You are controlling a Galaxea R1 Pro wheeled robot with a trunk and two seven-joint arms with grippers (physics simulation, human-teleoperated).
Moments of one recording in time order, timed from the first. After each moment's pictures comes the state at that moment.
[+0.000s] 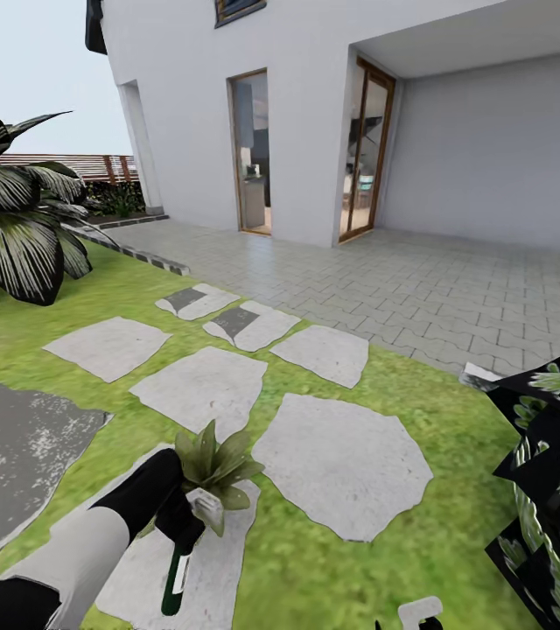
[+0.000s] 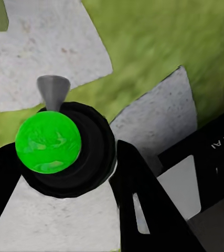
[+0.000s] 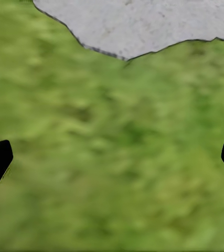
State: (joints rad) left arm -0.78 0.04 -0.26 -0.49 -0.71 0.97 -1.01; right arm -0.38 -0.01 0.11 -0.08 0.15 -0.39 -0.15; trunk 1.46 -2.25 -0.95
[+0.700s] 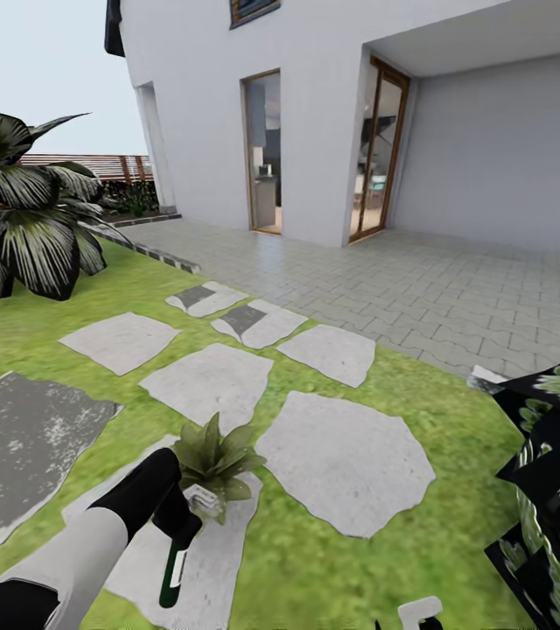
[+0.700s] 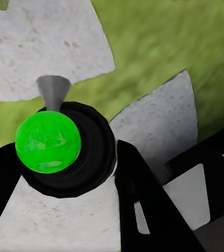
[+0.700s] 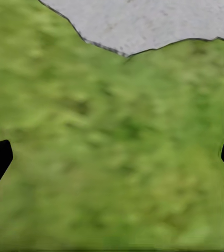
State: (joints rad) left arm -0.78 0.04 -0.22 -0.50 -0.71 0.97 -0.96; right arm -0.38 -0.01 0.11 -0.08 0.15 -0.39 -0.15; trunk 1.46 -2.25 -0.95
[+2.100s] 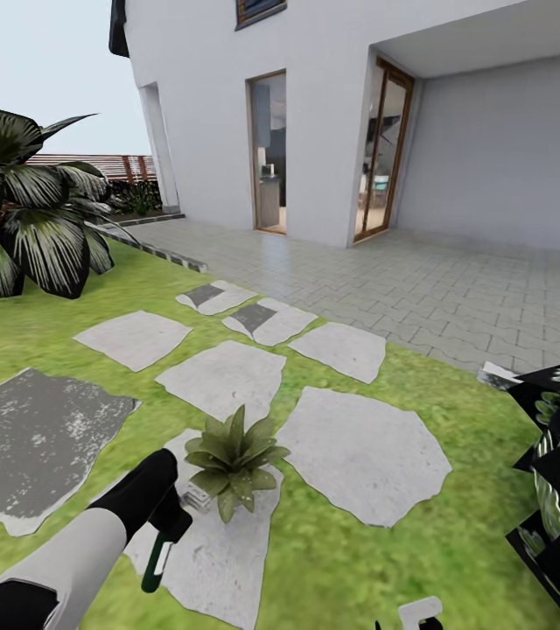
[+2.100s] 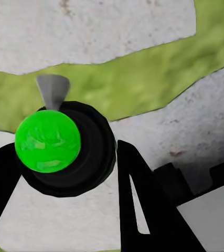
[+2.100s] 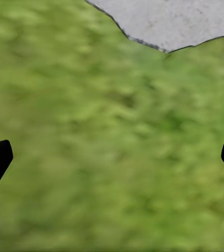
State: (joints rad) left arm -0.78 0.04 -0.21 -0.50 -0.71 0.97 -0.78; right arm -0.38 -0.01 0.11 -0.08 0.16 -0.39 -0.15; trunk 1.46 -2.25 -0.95
